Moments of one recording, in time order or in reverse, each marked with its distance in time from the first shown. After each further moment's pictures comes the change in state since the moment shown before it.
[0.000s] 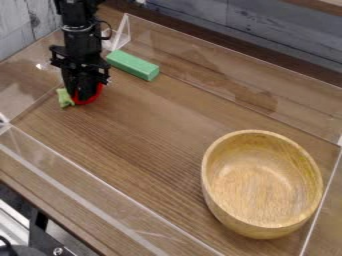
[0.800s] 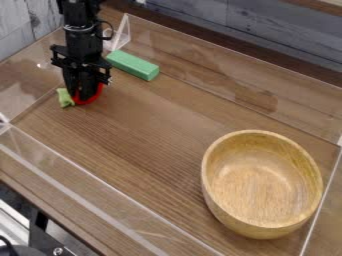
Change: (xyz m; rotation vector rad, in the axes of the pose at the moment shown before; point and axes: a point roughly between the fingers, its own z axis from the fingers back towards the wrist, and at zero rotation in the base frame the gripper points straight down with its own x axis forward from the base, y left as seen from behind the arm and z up) arm 0.001 -0.001 -0.001 0.004 0.015 0.005
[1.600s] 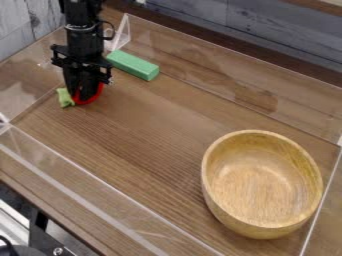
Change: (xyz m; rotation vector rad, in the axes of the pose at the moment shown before) arm 0.001 -0.002 0.000 0.000 0.019 0.012
